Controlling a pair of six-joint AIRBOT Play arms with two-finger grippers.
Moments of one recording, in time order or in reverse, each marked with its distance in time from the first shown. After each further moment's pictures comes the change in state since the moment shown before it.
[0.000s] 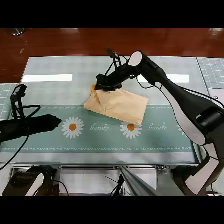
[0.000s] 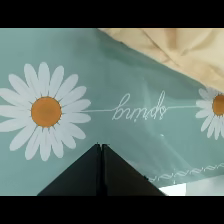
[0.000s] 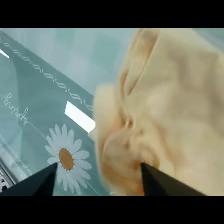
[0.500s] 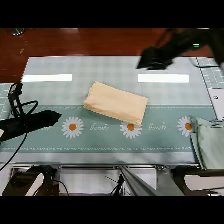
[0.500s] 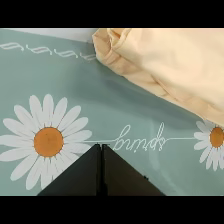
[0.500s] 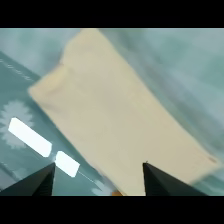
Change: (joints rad) left arm 0.002 -0.002 -0.029 -0.010 0.130 -0.002; right arm -0.367 0.357 0.021 -0.282 0.396 -0.032
